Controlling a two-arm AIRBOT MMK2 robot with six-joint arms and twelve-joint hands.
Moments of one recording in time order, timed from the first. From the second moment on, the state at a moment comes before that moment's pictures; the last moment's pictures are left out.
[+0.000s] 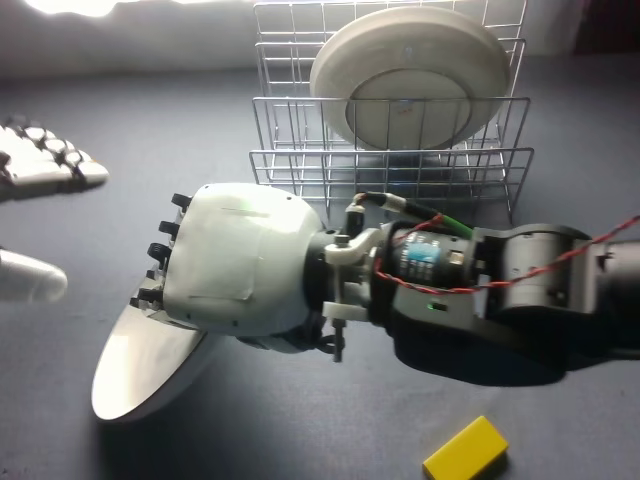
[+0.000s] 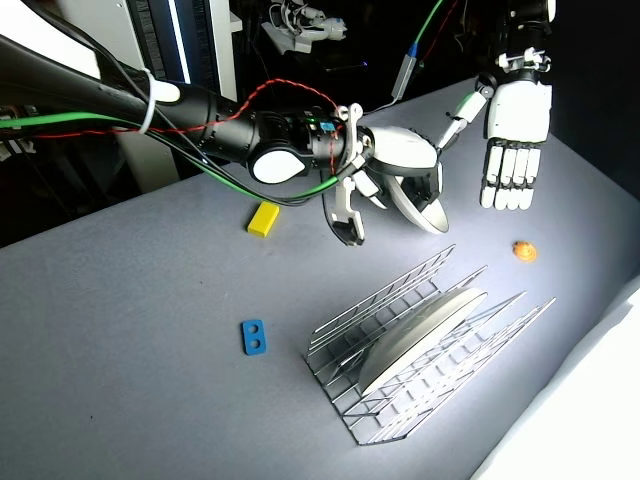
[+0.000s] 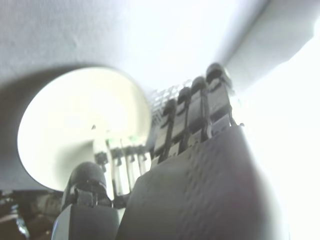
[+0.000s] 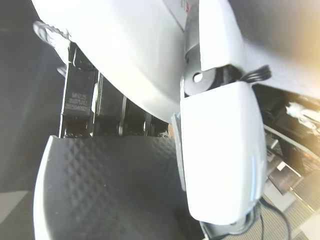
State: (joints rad) left arm 0.80 -0.57 1.28 0.73 -0.62 0.17; right arm -0.38 -1.51 1.12 -0.14 0.44 -1.43
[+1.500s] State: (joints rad) left arm 0.75 -0.56 1.32 0.72 -0.60 0.16; right arm -0.26 -1.25 0.86 -0.08 0.52 -1.48
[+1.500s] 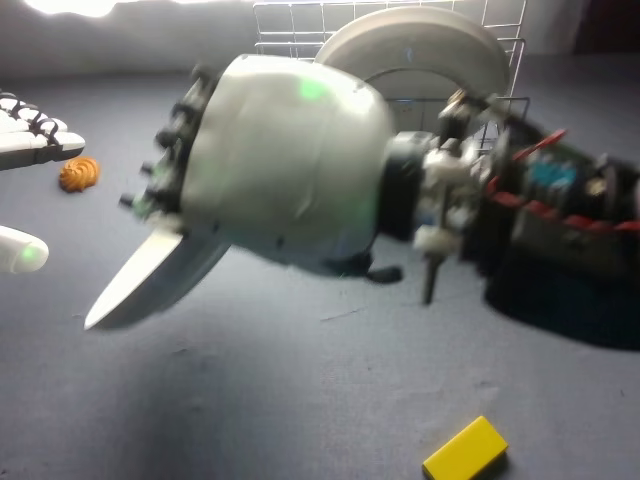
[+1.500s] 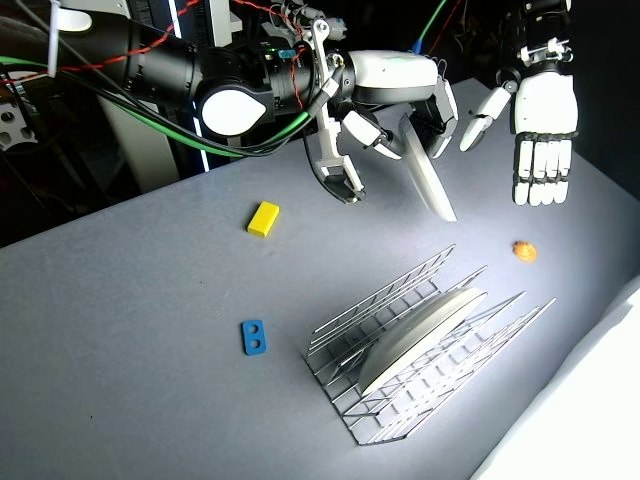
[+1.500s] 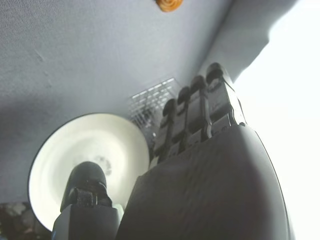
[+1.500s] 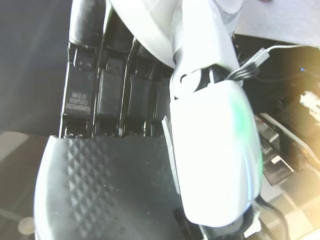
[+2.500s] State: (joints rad) left arm 0.77 -0.56 1.34 0.74 -0.56 0.16; right arm -0.08 -0.99 0.78 0.42 0.43 -1.51
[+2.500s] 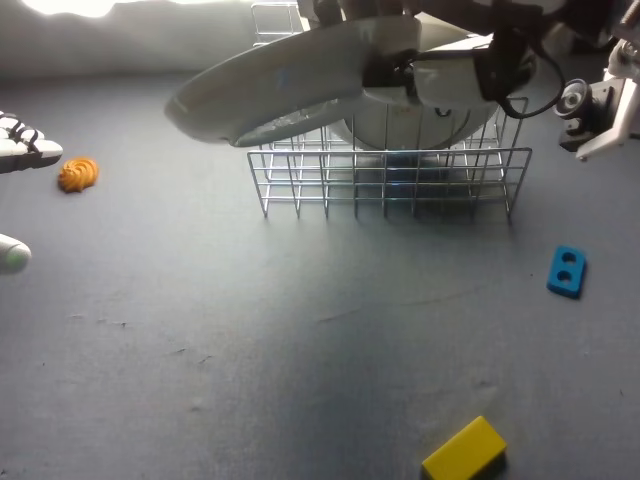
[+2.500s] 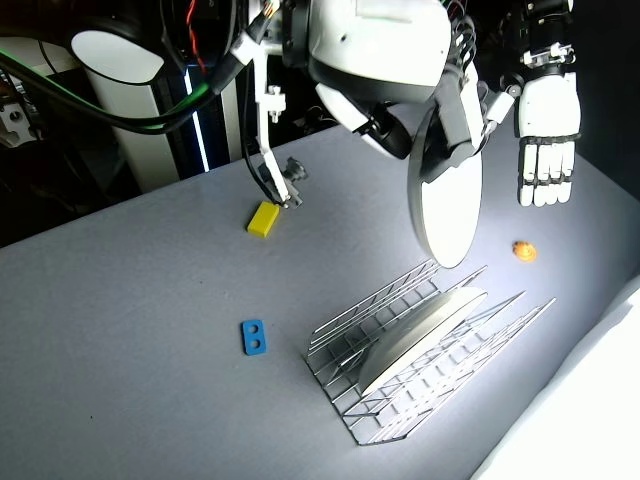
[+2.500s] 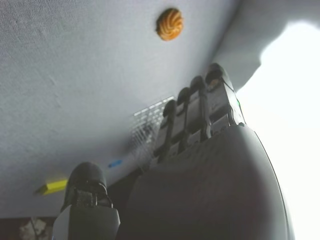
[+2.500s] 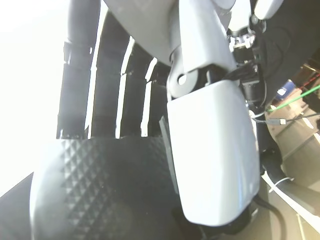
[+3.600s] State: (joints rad) left arm 0.76 -0.54 1.27 1.01 -1.06 0.15; right arm -0.08 -1.06 0.99 0.94 0.32 -1.54
